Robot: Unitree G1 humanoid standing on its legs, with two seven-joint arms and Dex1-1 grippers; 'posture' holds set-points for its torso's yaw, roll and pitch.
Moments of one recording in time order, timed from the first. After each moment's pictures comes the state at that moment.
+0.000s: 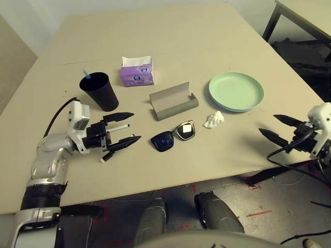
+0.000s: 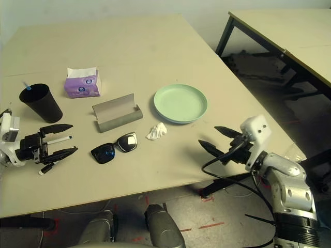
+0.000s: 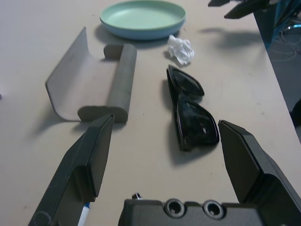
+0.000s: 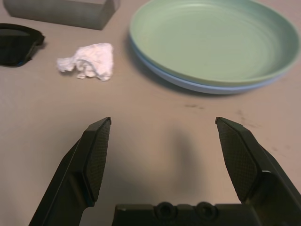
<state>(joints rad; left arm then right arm) -0.19 0.71 0.19 0.24 -0.48 -0.05 -1.38 -0.04 -0.67 -0.29 -0.03 0.35 0.26 0.96</state>
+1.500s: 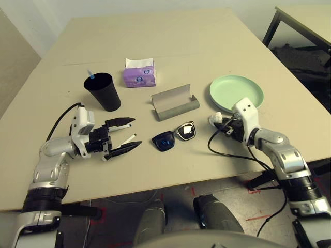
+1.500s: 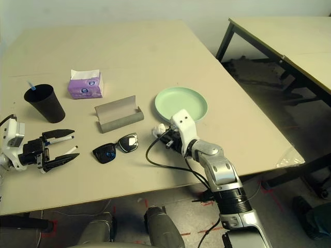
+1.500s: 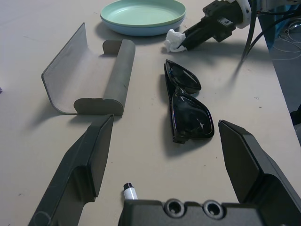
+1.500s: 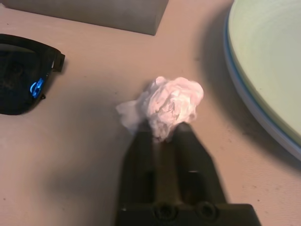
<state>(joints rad) -0.16 0.70 0.18 0.24 -0.47 -0.08 -1.35 -0.31 -0.43 0.10 -0.01 0.18 0.52 0.61</state>
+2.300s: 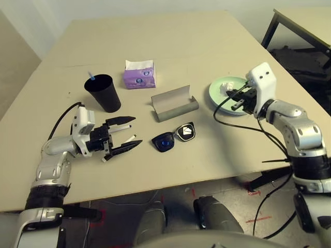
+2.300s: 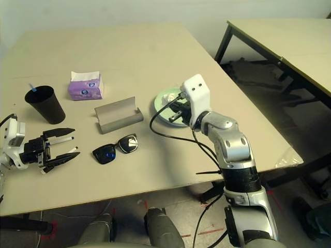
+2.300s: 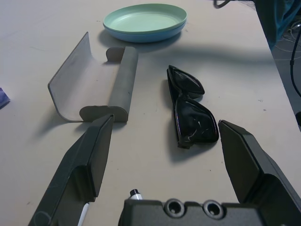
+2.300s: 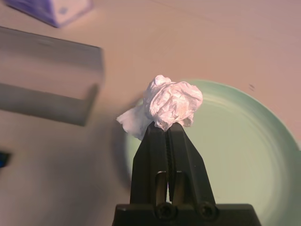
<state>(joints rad) -0.19 0.69 0.18 0.28 -0.47 -0.12 -1.36 -0.54 -0.50 0.01 -0.02 0.17 0.66 0.52</state>
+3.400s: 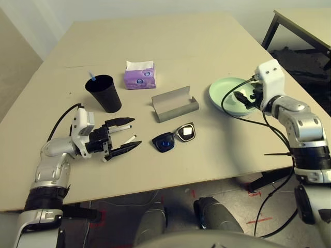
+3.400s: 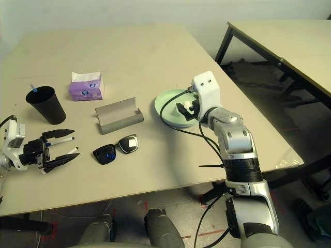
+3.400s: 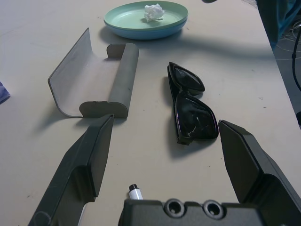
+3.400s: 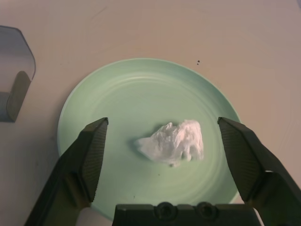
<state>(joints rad) -0.18 0.69 0.18 0.29 -0.47 -0.13 -1.36 -0.58 -0.54 -0.01 0.03 0.12 0.69 0.47</state>
